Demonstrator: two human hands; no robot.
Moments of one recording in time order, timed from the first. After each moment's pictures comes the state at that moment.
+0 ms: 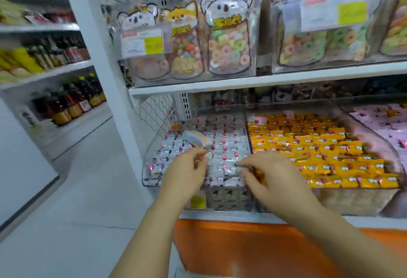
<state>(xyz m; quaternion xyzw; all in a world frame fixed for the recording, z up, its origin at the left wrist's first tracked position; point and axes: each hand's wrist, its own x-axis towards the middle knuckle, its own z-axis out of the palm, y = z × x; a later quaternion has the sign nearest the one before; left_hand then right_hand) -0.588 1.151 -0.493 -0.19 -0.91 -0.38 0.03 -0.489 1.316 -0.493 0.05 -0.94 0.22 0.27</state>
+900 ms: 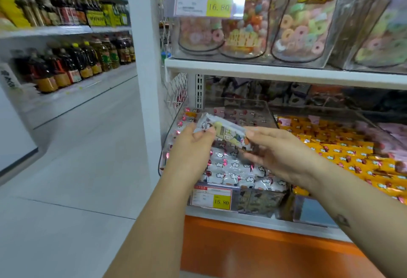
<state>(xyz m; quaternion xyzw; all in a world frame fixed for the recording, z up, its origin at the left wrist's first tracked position) -0.601 1.116 -0.471 -0.07 -0.75 -0.65 -0.08 -0.571 1.282 -0.468 -0.09 -0.65 0.76 0.00</state>
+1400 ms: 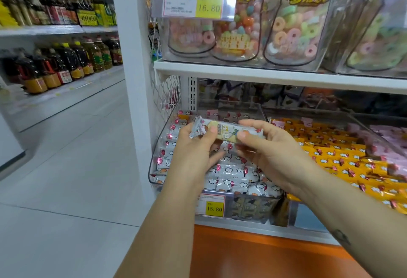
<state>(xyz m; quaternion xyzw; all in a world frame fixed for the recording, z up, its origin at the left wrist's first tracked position) -0.609 1.141 -0.474 -0.03 -0.55 -0.83 -0.12 -0.568 1.277 -0.464 -0.06 -0.62 0.77 0.09</state>
